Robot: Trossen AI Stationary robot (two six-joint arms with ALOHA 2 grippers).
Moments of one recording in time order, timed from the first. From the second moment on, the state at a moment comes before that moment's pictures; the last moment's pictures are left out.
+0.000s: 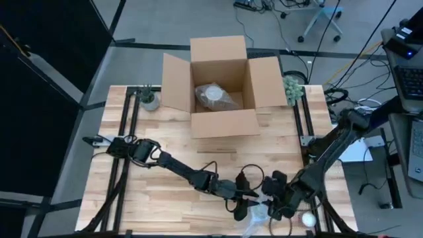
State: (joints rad) left arm -0.36 2.39 1.64 0.42 -0.10 -0.47; right arm 0.83 1.55 0.98 -0.59 0.24 1.14
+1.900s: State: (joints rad) left arm -0.40 2.39 1.64 0.32 -0.17 -0.36; right arm 0.80 1.37 0.97 -0.55 0.24 1.11
